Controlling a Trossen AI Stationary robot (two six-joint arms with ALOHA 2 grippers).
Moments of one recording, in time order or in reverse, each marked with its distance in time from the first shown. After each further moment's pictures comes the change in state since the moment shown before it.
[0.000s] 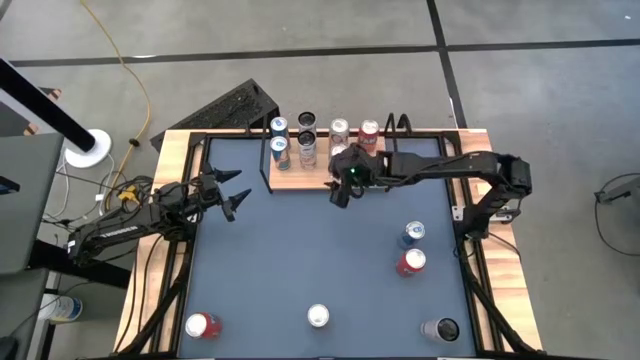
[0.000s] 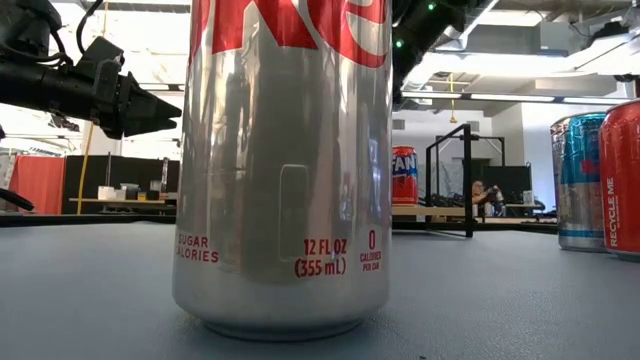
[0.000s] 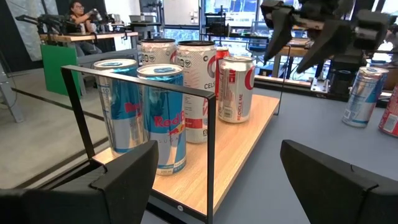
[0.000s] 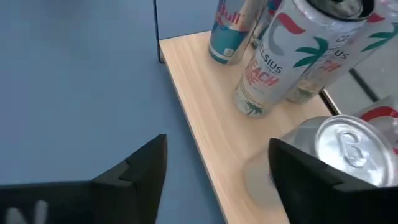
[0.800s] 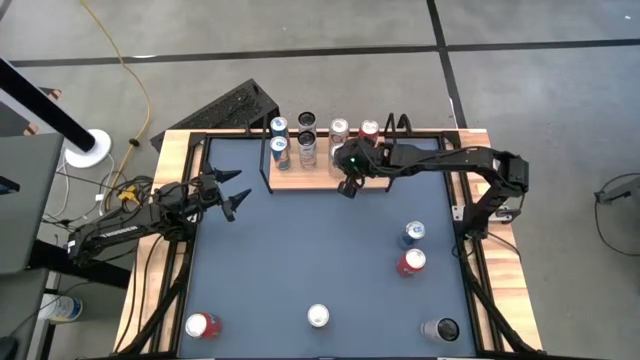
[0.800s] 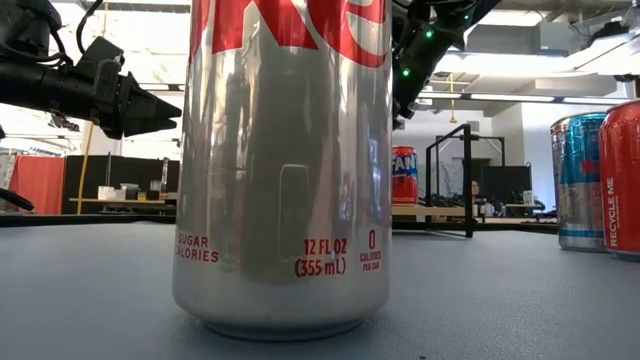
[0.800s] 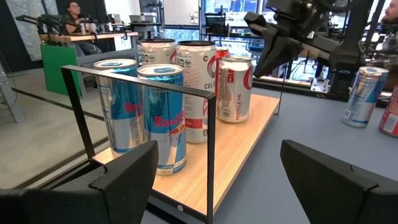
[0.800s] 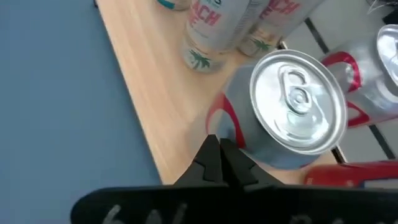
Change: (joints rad) left arm 0.000 0.000 0.000 0.000 0.000 0.000; right arm -0.100 0.019 -0.032 -0.074 0.035 -0.091
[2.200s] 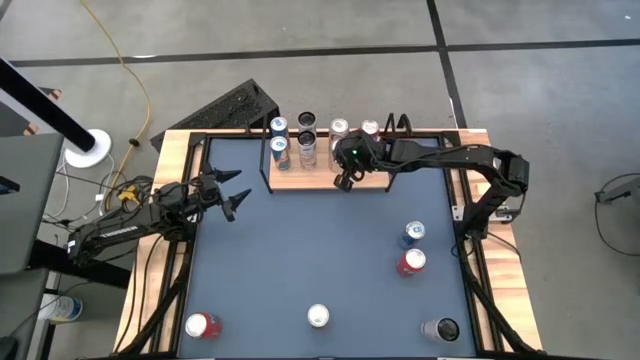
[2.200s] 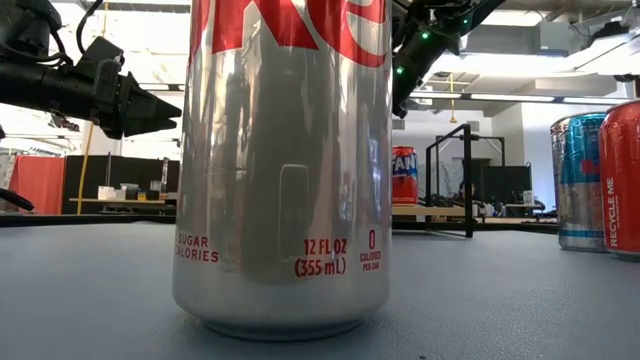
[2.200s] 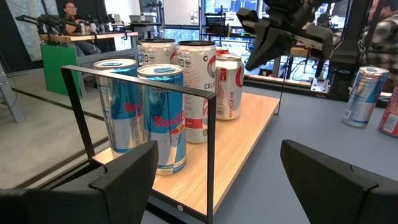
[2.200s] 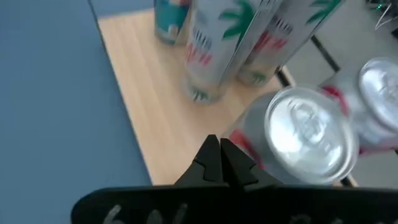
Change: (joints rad) left arm 0.000 0.000 0.000 0.000 0.000 0.000; right arm -0.035 0.000 0.000 0.105 -0.066 -0.005
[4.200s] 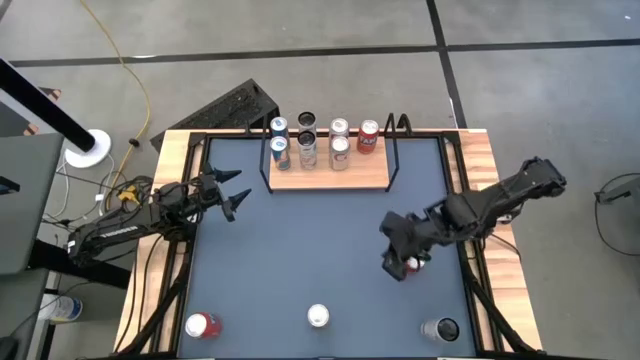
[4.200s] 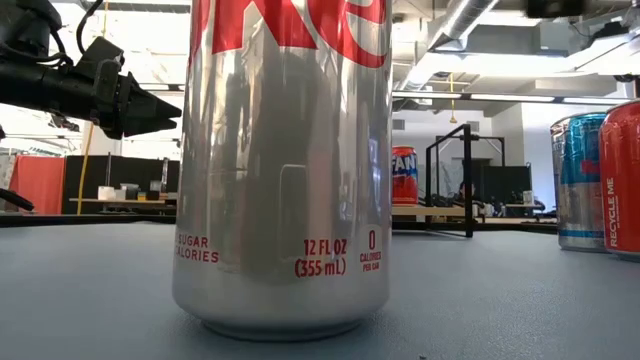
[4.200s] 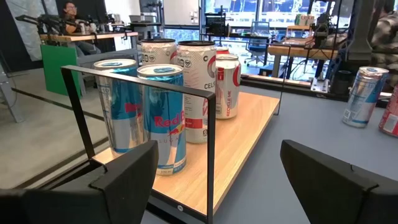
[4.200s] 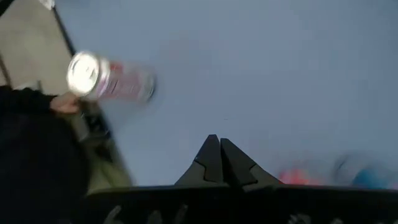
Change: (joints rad) left arm 0.000 0.000 0.000 0.000 0.000 0.000; right arm 0.733 -0.286 0.092 -0.650 -0.134 1.054
